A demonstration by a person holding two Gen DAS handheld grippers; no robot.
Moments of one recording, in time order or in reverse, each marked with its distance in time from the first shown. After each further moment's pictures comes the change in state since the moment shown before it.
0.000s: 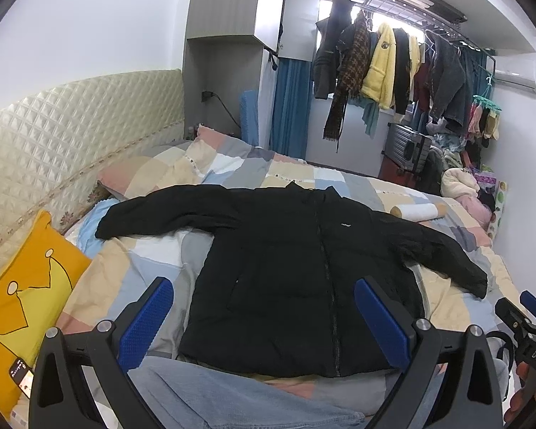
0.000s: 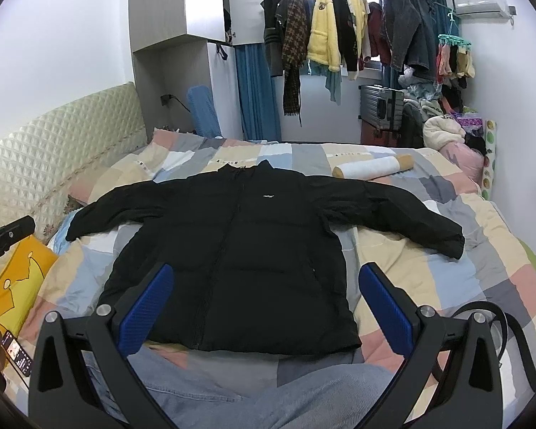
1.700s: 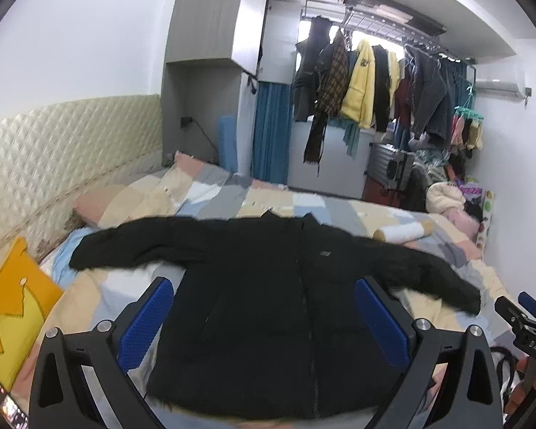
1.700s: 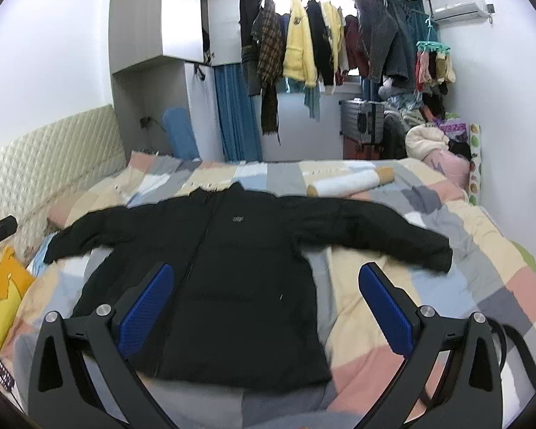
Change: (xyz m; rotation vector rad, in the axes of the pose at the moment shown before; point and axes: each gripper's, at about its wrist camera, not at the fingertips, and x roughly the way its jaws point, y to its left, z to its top) left arm 0.040 -0.029 0.051 0.032 -0.117 -0.085; right arm 0.028 -0.059 0.014 0.048 -0.099 -0.060
